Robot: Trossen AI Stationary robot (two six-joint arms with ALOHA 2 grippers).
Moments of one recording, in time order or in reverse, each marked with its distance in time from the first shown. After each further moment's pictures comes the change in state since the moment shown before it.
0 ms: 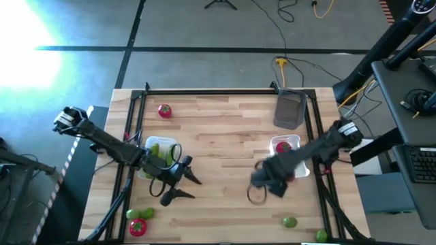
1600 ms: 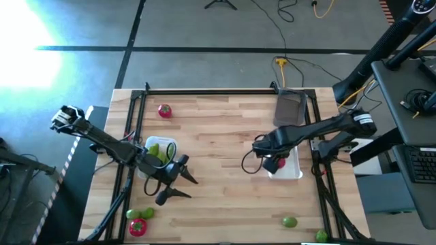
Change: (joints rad) left arm -0.008 -0.061 -0.009 -0.054 -0.003 0.024; right arm -0.259 -0.214 -0.190 0.239 0.147 -0.081
